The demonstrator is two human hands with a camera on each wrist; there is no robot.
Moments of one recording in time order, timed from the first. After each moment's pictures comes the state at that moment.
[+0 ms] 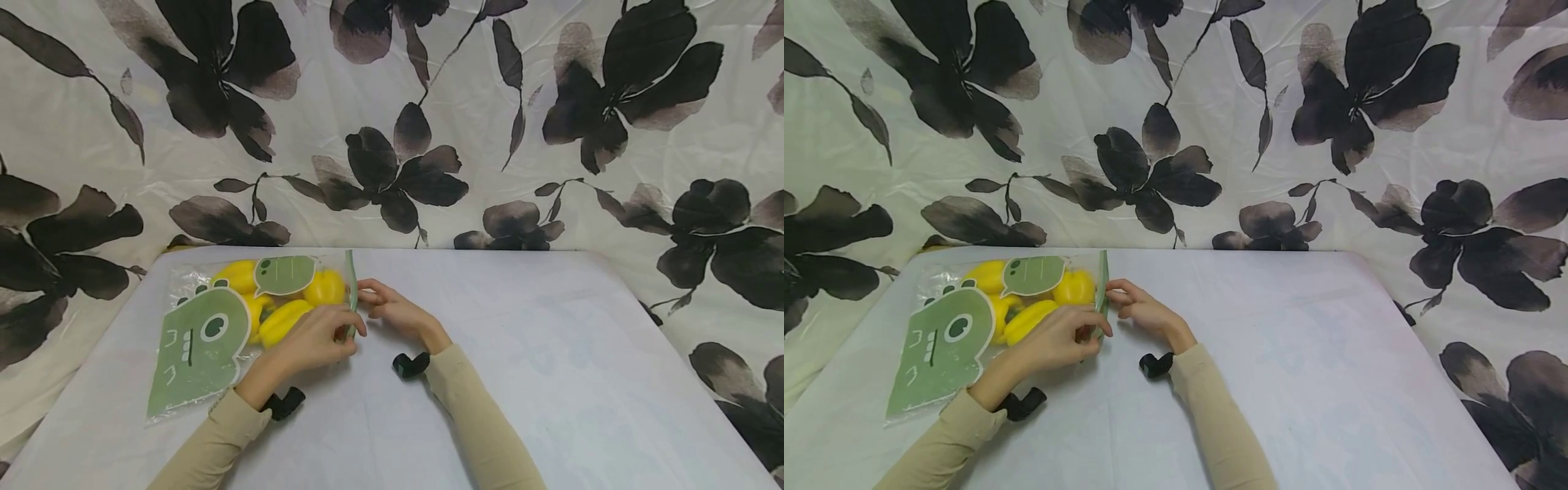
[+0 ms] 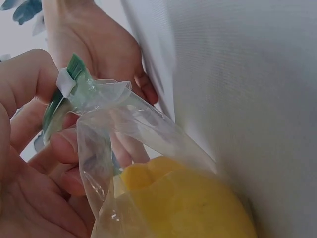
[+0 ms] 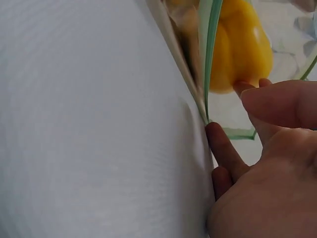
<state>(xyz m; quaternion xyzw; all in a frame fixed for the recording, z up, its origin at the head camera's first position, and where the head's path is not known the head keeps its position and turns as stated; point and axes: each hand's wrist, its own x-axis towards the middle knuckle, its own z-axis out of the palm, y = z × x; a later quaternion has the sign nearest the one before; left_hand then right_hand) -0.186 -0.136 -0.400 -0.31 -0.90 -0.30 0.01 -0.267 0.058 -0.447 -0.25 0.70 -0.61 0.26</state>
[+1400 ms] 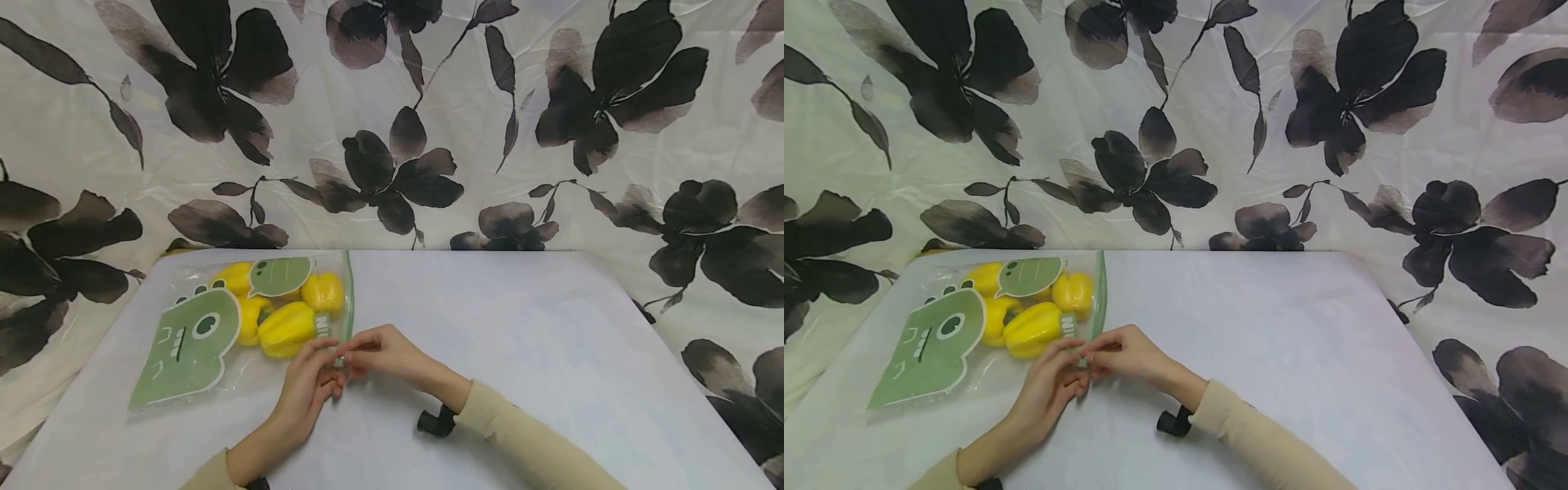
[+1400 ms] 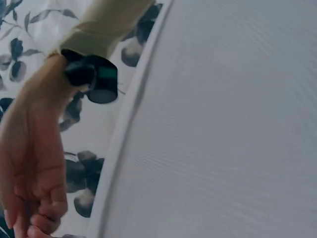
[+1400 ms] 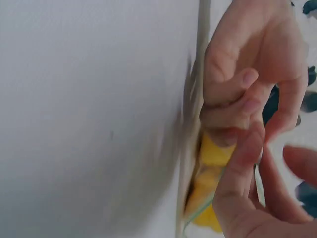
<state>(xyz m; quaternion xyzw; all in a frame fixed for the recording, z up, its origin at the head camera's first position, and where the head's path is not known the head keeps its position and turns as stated) -0.117 -0.117 -0.438 0.13 -0.54 -0.83 -0.09 -0.169 0.057 -0.410 -0.26 0.72 -0.59 0.25</state>
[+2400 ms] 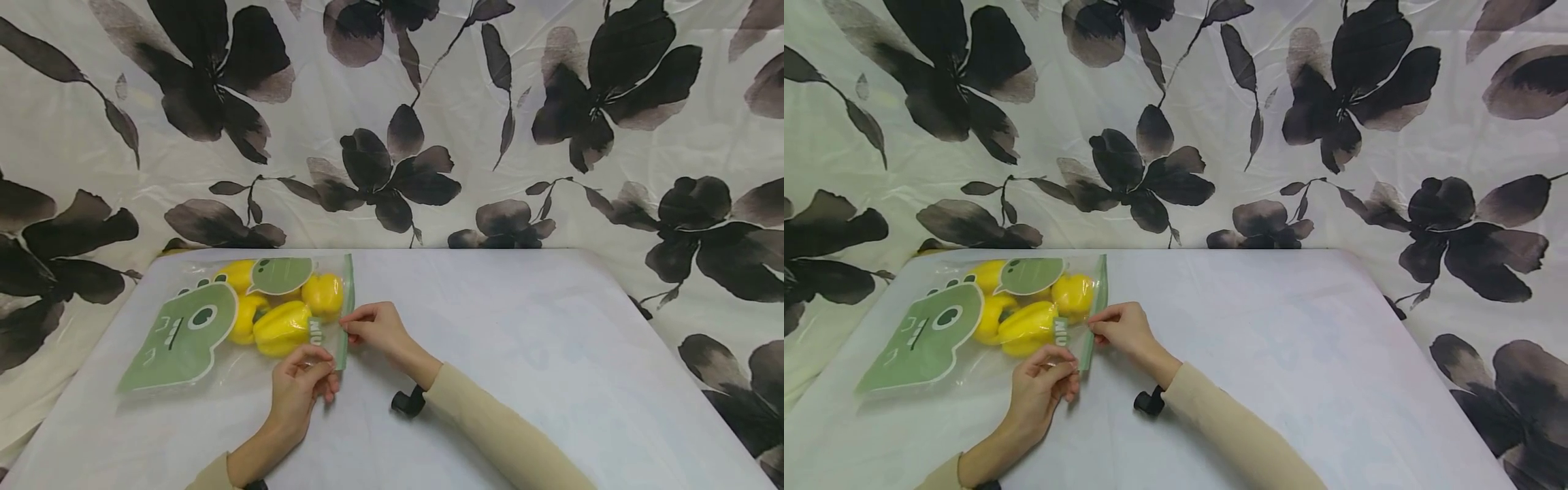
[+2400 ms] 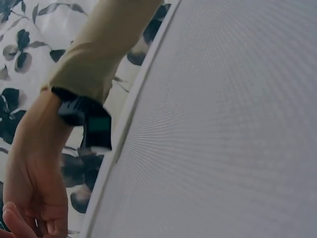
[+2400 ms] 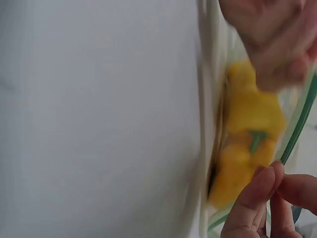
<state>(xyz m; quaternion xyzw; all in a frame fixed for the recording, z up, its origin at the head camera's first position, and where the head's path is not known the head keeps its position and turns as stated) -0.112 -0.120 -0.458 0.02 -0.55 -0.83 0.05 -0.196 0.029 -0.419 -0.10 0.75 -0.64 0.13</state>
